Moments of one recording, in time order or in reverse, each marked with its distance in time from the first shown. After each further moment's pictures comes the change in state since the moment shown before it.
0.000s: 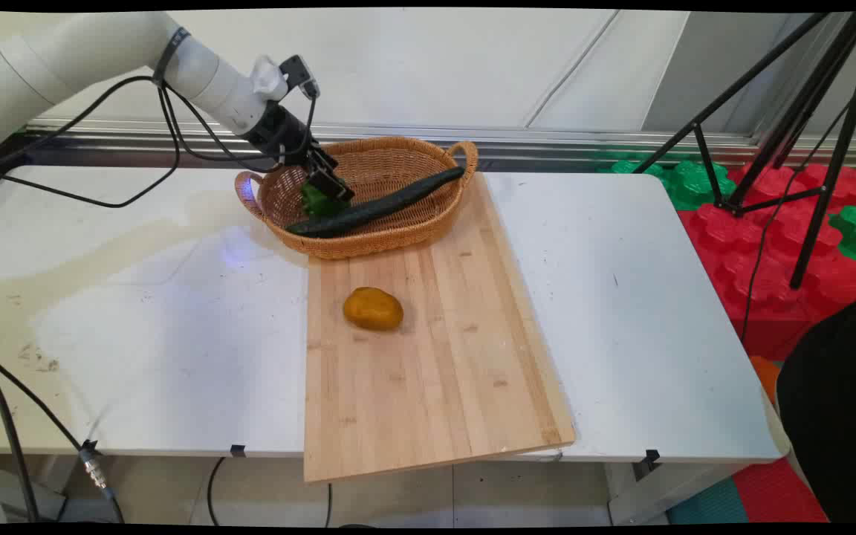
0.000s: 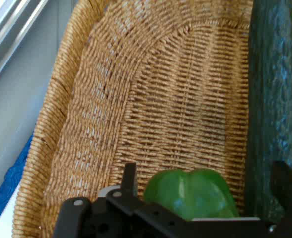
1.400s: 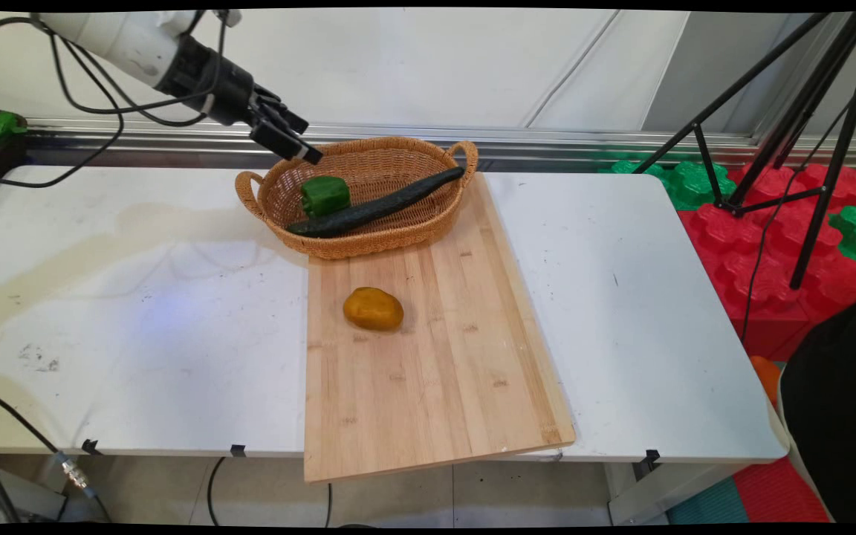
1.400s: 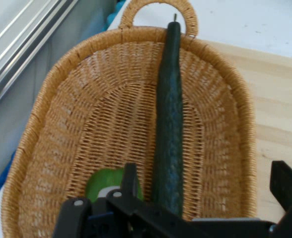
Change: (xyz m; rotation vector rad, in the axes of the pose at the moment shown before) arm -0.006 0.031 -0.131 -0.084 0.156 -0.025
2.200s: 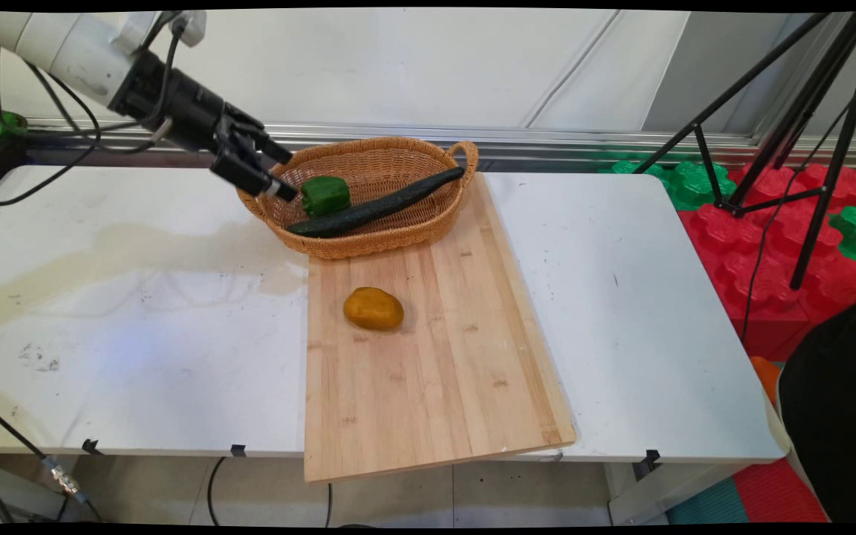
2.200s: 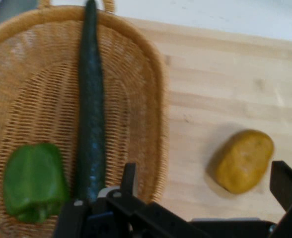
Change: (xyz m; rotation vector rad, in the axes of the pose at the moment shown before) arm -0.019 0.052 -0.031 -0.106 -0.037 0.064
